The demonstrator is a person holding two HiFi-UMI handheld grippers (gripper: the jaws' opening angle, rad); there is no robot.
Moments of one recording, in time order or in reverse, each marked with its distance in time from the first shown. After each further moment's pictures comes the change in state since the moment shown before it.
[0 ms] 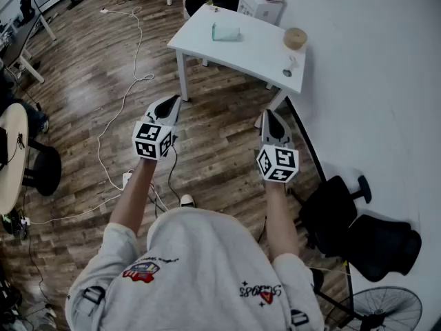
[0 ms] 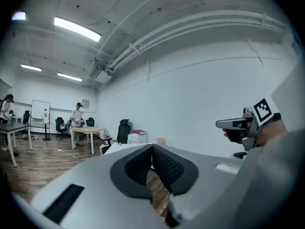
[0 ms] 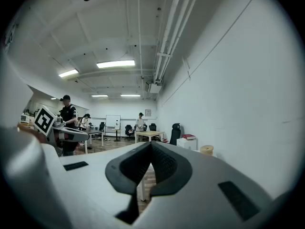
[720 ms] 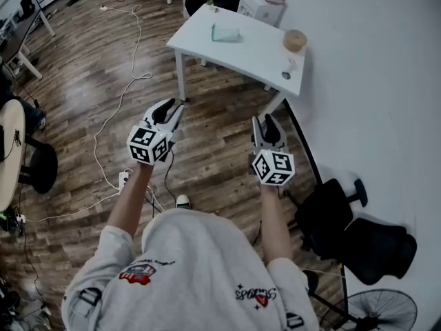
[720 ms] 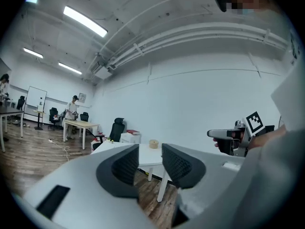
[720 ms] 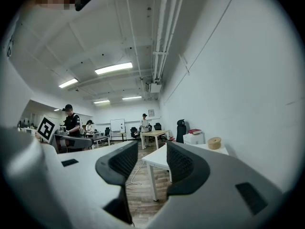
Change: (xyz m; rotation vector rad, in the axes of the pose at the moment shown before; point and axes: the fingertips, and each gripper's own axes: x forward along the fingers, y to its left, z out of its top) left arm -0.003 -0.006 -0.010 -0.093 -0.031 -0.079; right arm 0.007 0.010 -0.021 0.116 0.000 0.068
